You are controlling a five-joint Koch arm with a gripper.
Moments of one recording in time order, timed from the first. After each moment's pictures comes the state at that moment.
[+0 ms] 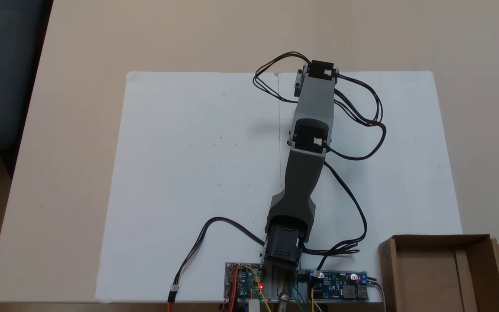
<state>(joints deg) 12.0 62.5 85.2 37.0 -11.2</state>
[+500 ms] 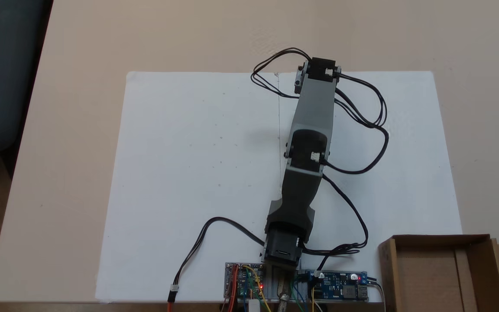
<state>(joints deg) 12.0 73.9 86.4 40.5 -8.8</state>
